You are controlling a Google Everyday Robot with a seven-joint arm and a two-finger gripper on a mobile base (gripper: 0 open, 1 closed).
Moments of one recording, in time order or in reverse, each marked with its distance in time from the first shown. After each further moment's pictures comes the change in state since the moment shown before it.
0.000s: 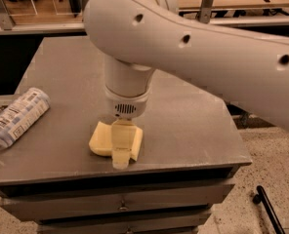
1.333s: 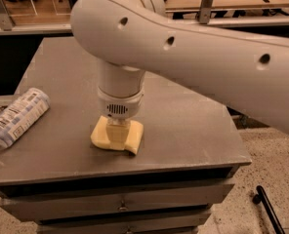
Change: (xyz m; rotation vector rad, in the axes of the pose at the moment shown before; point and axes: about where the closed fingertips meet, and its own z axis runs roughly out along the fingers) arm -0.008 -0.001 0.005 0.005 0.039 0.074
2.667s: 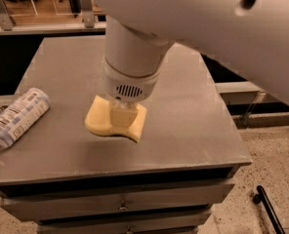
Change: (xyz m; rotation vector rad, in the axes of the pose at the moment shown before) arm 0.000 0.008 -0.082 0.147 -0.126 -0.072
